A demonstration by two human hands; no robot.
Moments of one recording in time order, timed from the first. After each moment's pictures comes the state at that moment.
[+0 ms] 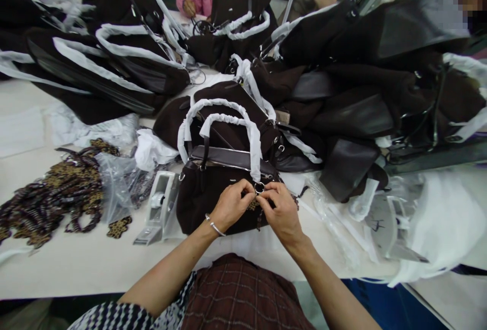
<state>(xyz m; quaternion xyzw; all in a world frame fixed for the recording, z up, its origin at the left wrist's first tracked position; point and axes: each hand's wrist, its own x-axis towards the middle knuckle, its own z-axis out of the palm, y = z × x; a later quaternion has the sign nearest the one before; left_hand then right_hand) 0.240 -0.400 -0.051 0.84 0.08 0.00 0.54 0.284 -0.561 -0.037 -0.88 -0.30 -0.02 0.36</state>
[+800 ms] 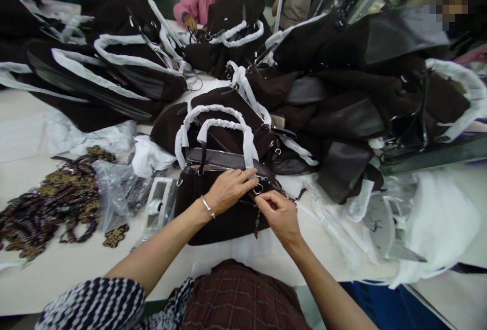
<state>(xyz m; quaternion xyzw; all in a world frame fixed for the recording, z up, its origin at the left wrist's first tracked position) 0.276 -0.364 -0.043 0.95 -0.23 0.10 0.17 0.283 -0.555 -0.028 -0.85 -0.18 0.08 0.48</state>
